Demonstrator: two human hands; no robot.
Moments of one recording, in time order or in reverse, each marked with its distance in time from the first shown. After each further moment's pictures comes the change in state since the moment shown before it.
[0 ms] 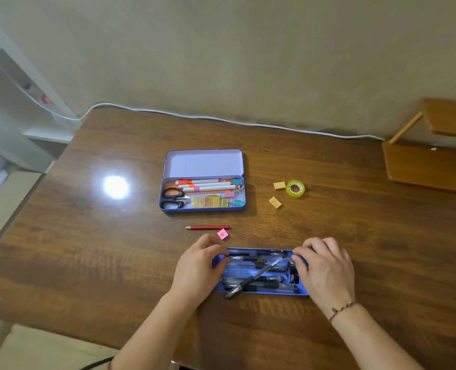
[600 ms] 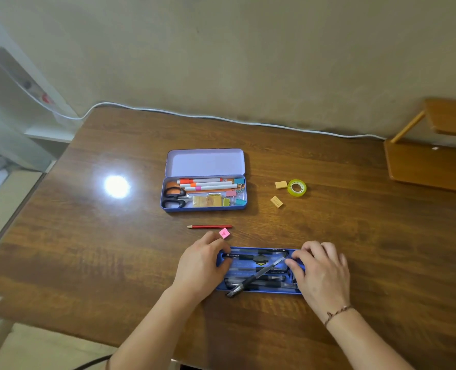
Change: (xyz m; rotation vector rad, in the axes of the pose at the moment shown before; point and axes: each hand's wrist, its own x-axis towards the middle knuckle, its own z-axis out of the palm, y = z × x) left_hand 0.006 0.000 -0.003 0.095 -0.105 -0.005; right_hand -0.008 -0.009 0.008 -0.040 -0.034 0.028
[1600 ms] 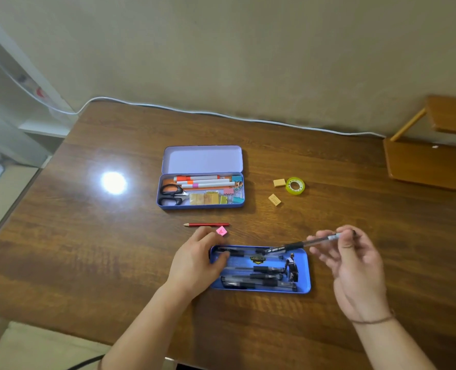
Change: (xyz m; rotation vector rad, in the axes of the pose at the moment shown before) left_hand 0.001 -0.001 -0.005 -0.097 0.064 0.002; right_hand 0.015 -0.002 -0.069 1.590 0.105 0.497
